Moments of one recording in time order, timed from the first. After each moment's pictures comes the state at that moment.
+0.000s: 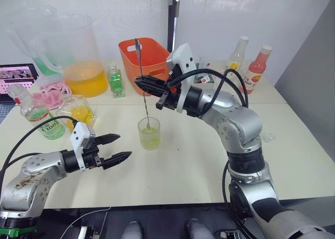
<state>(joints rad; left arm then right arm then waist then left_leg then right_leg) -0.10 0.78 0.25 -0.25 -0.62 0.49 -0.99 -0.97 -0.16 0.11 -0.19 0.43 0.76 0.61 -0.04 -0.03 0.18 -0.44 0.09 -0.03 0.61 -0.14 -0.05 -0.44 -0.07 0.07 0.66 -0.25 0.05</state>
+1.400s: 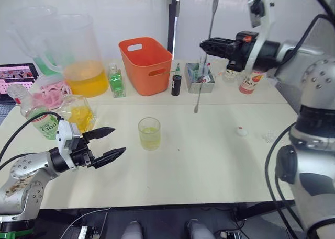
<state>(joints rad) -0.08 0.75 0.35 -0.23 -0.67 0.33 -1.10 -1.28 -0.69 -0.09 0.06 0.64 1.27 0.58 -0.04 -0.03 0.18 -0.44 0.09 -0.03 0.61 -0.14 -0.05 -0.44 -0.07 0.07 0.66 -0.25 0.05</state>
